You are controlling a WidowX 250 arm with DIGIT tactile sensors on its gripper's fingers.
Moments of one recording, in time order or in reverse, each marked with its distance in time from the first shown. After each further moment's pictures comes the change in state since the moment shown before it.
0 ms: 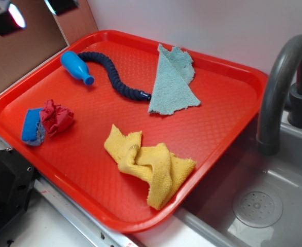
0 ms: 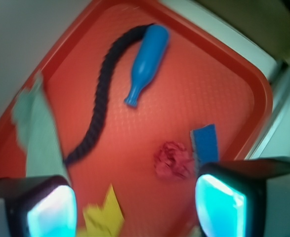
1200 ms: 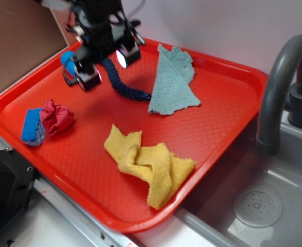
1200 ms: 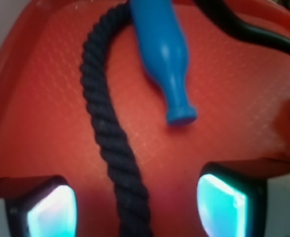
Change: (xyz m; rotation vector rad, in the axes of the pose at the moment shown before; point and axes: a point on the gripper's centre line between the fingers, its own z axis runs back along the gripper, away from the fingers) arm 0.017 -0.043 -0.130 0.100 -0.254 0.330
